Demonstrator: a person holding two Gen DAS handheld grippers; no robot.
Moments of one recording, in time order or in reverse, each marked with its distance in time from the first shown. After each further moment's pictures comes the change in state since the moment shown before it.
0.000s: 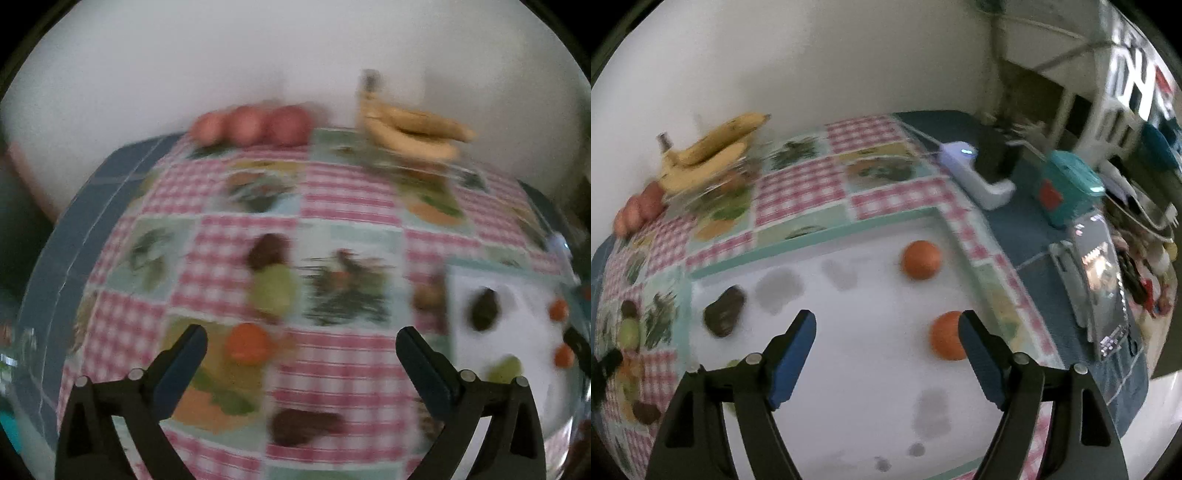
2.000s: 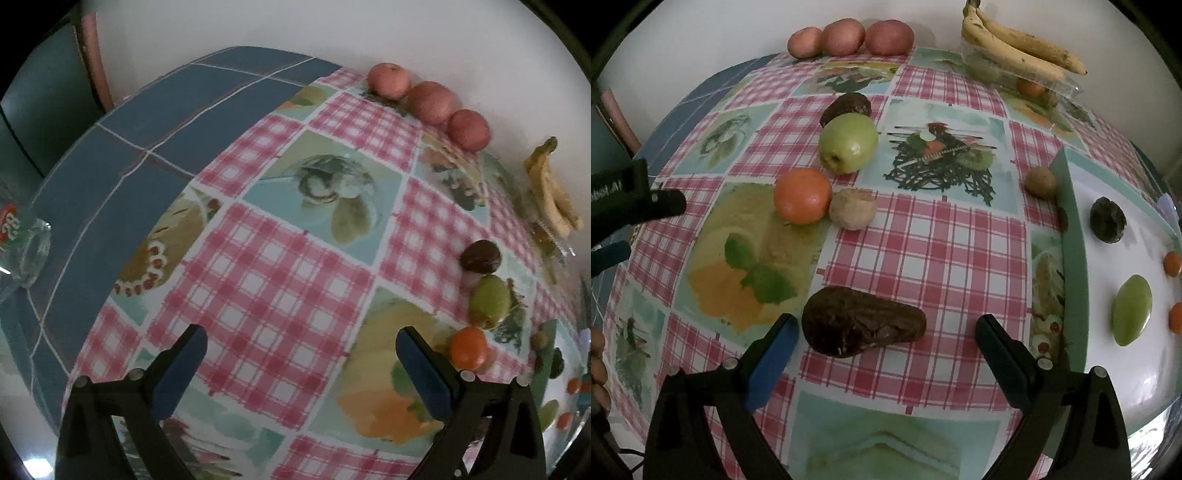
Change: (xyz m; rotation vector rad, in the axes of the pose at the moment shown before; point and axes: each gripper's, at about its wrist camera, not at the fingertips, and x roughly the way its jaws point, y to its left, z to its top) left arm 0.043 0.176 -0.032 -0.341 0.140 0.026; right arm 0.010 0.290 -0.137 -0.475 0.183 0.232
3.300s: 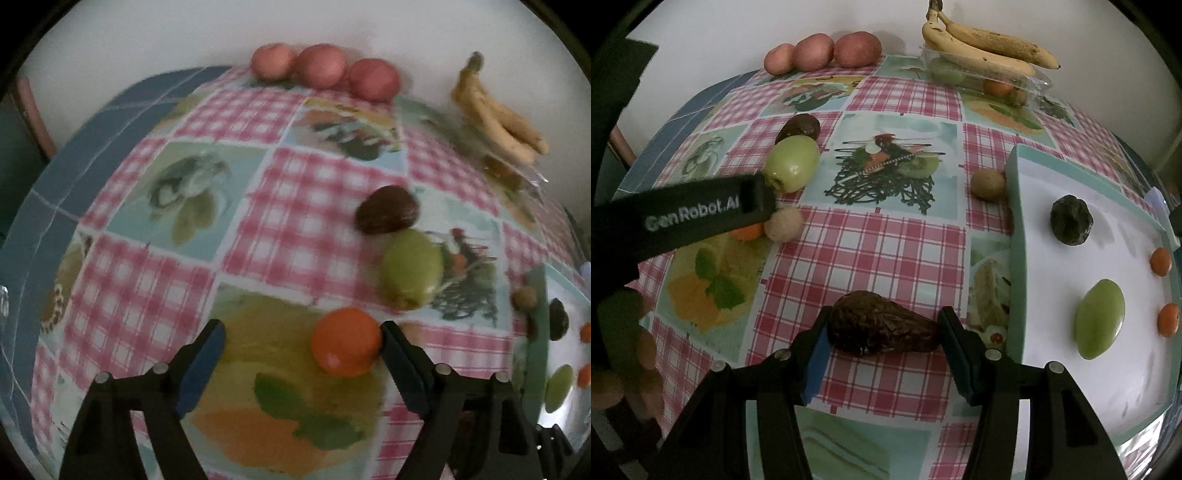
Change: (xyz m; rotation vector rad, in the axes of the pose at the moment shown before) left arm 0.033 -0.100 -0.014 0.235 -0.017 -0.060; right arm -0.011 -0.048 0.005 0.030 -0.035 -0.008
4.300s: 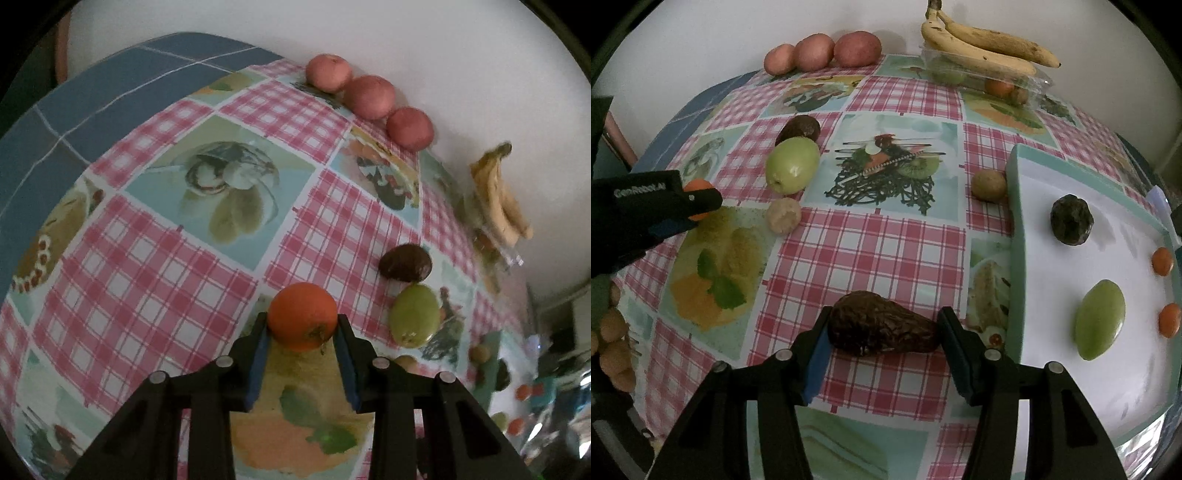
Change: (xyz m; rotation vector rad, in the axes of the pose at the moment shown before) left arm -0.013 0.064 0.005 -0.282 -0.017 -0.218; right arm 0.001 -0.003 0.002 0.011 0.006 0.018
